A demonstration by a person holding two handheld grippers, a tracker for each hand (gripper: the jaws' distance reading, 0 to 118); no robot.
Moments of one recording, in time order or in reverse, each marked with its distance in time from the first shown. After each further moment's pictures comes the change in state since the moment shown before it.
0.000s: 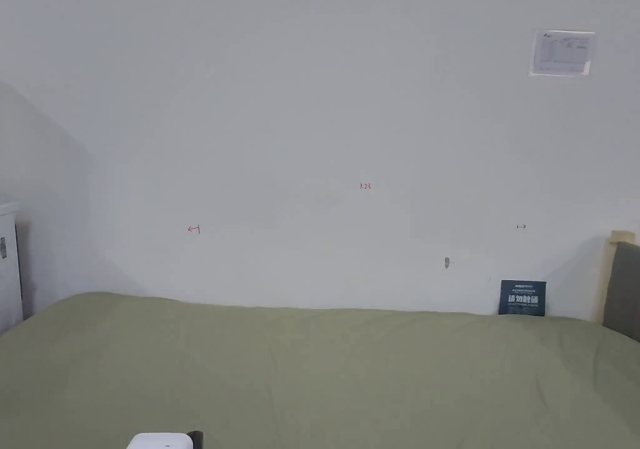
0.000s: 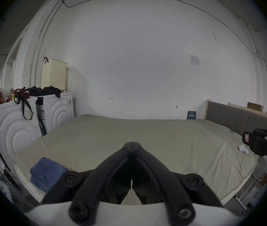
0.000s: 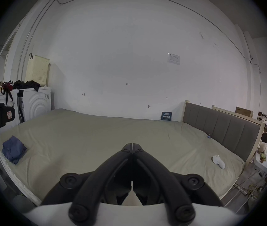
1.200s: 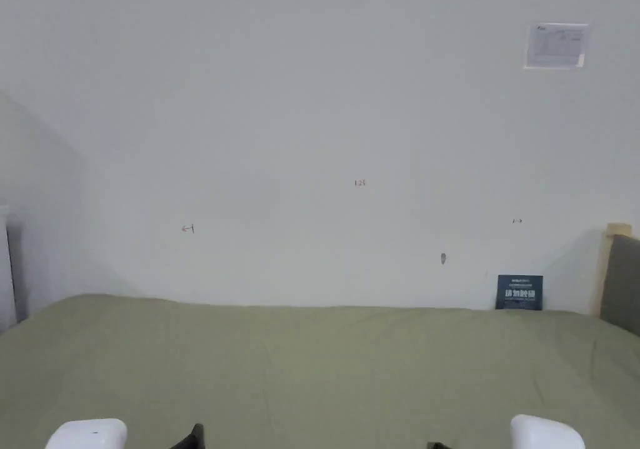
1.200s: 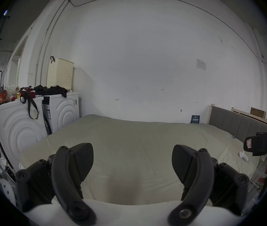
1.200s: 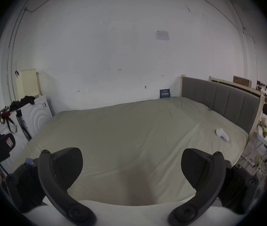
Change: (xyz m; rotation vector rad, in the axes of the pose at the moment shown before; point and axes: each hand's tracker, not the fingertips) left arm -0.022 0.026 0.017 0.006 0.030 0.042; right arm 0.009 0.058 0.001 -0.218 0.009 -0.248
